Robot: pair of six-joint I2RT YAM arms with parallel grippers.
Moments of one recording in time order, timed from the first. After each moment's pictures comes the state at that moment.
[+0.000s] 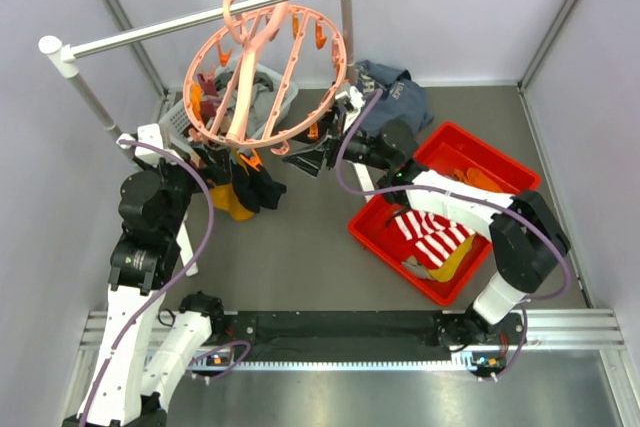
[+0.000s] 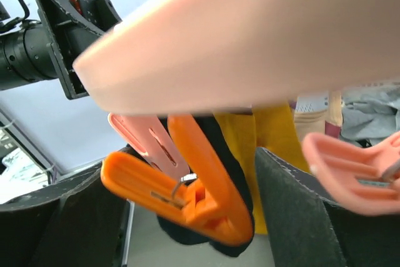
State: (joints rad) left arm -0.15 0.64 0.94 -0.36 -0.05 -0.31; right arm 0.74 1.63 1.11 0.84 -0.63 0.51
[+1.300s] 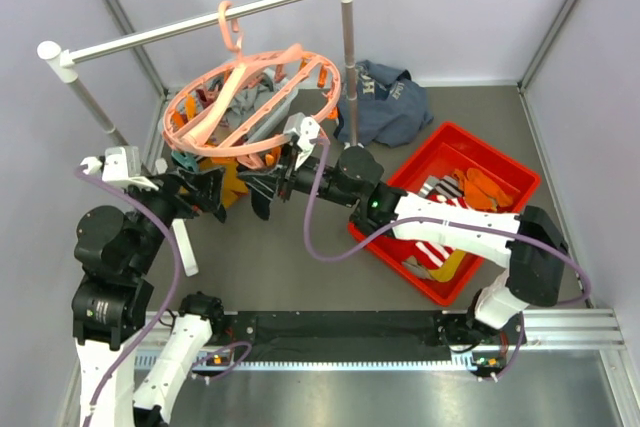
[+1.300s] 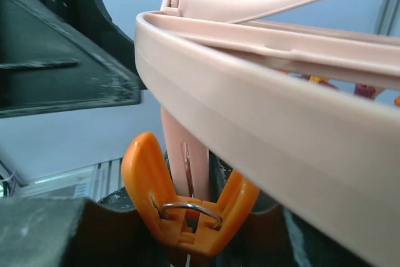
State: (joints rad) left arm -0.15 0.52 1.16 -0.65 0.07 -0.41; right arm 1.10 1.58 1.26 0.59 -0.23 0.17
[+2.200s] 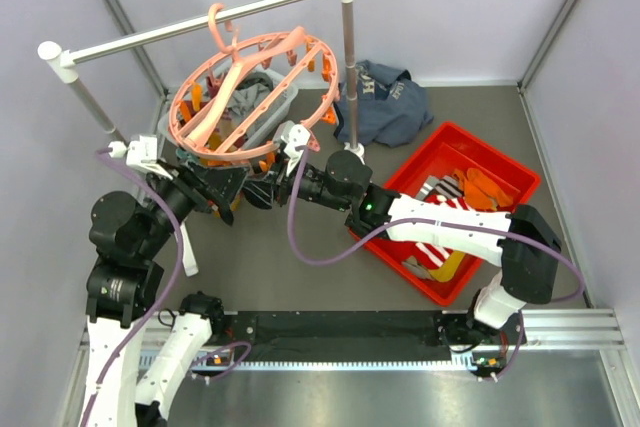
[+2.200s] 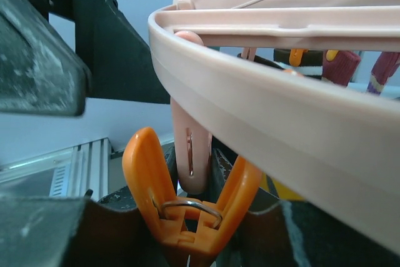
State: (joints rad) left arm -0.16 0.56 1.08 -0.51 0.35 -0.63; right arm 1.12 1.61 1.26 0.52 -0.17 0.11
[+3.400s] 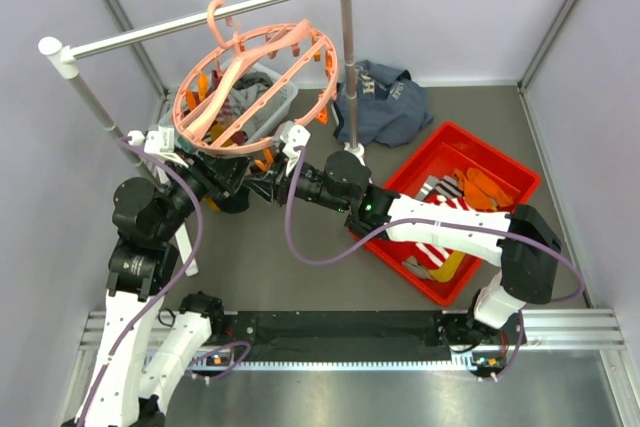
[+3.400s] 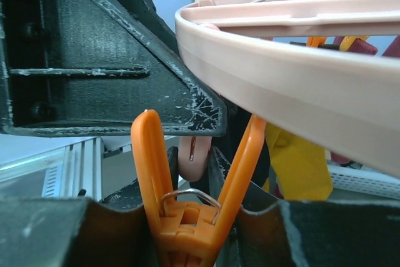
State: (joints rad) left arm -0.17 0.62 0.95 -0.28 0.35 -0.60; right arm 1.12 1.61 1.26 0.51 -0.14 0.10
